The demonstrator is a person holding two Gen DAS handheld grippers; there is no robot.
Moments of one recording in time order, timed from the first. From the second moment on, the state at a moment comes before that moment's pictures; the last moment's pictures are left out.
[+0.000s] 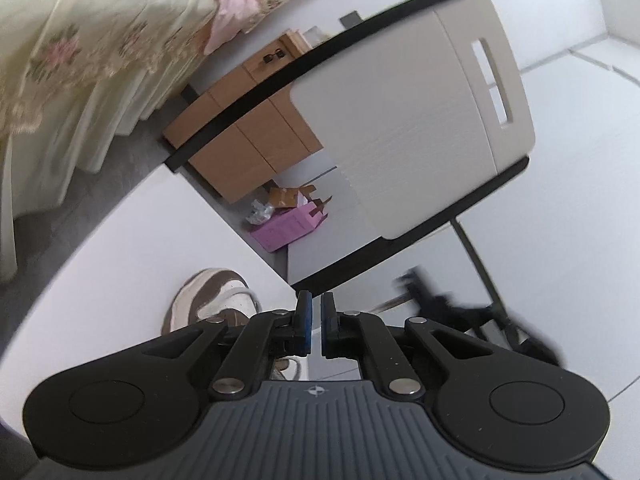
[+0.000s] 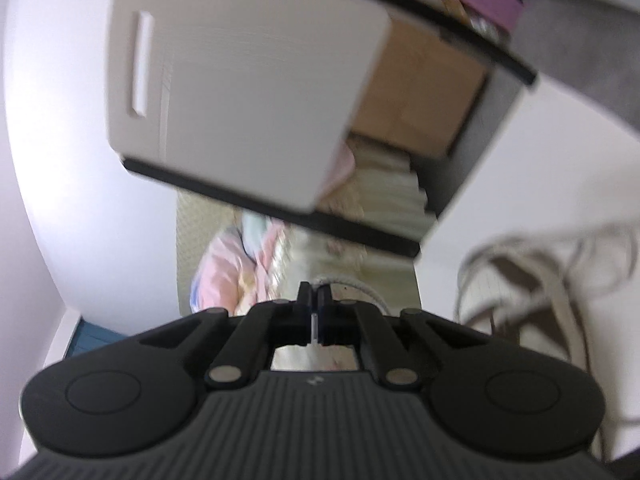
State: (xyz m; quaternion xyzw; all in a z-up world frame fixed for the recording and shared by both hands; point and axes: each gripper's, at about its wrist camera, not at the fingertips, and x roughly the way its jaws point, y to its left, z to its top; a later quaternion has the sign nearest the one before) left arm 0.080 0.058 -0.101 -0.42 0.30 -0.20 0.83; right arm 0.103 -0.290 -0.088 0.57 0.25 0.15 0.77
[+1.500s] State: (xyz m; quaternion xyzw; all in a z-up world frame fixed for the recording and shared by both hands) left arm 0.035 -0.020 -0.080 -0.10 0.37 -0.16 0.91; right arm 0.092 -0.309 -0.159 0.60 0.35 0.14 0.70
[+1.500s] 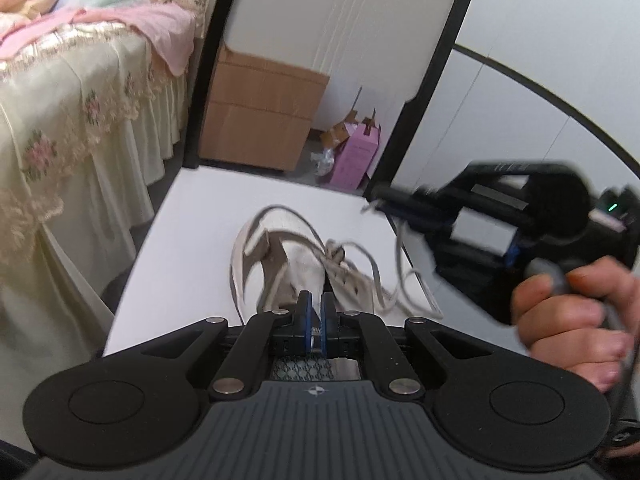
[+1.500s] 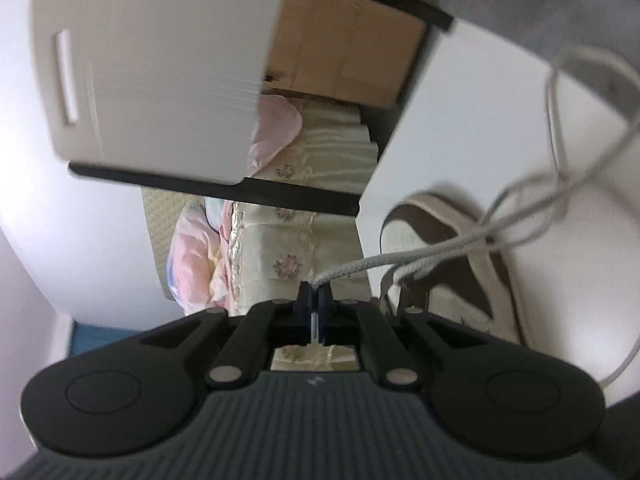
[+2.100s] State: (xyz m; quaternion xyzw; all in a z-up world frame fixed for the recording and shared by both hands) left arm 0.131 -0.006 -0.083 -0.07 0.36 -0.19 0.91; right arm 0.123 -0.297 -0.191 0.68 0.38 0.10 0.62
